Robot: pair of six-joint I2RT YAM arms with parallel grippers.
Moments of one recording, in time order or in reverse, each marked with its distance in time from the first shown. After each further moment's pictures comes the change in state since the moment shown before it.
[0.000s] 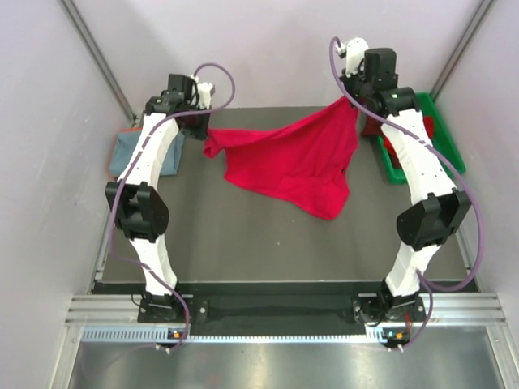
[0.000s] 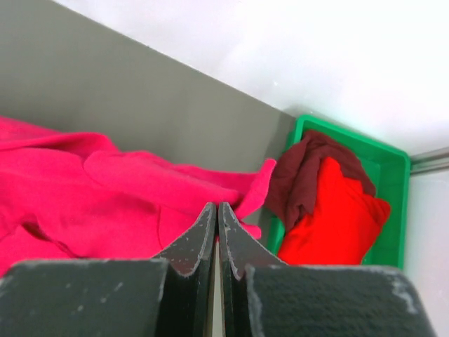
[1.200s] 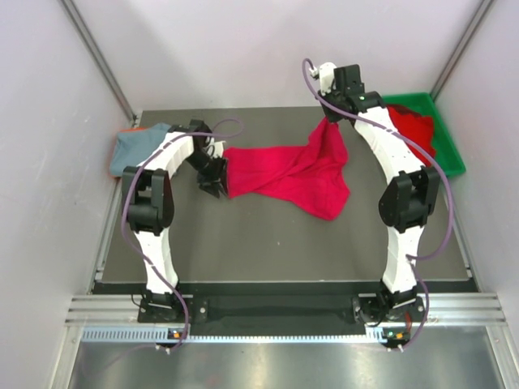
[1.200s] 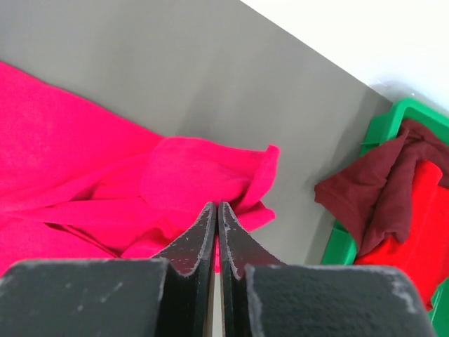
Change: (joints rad) left arm -0.015 0.076 -0.390 -0.151 0.298 -0.133; right arm 0.051 0.222 0.026 -0.022 -0.047 0.011
